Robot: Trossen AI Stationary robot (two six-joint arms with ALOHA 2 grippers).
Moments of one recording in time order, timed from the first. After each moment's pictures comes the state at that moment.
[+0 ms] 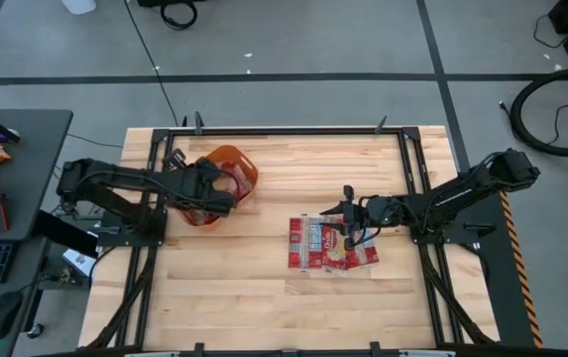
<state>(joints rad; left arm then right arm) -0.06 1.42 1.17 -1.57 -0.88 -0.80 0.17 1.22 0.34 0.55 0.27 -0.06</state>
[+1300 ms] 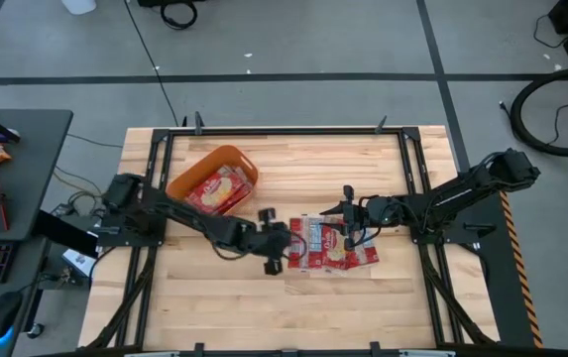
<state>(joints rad) -0.27 1.84 1.17 -0.21 -0.41 -0.20 0.17 1.22 0.34 0.55 0.27 -0.08</state>
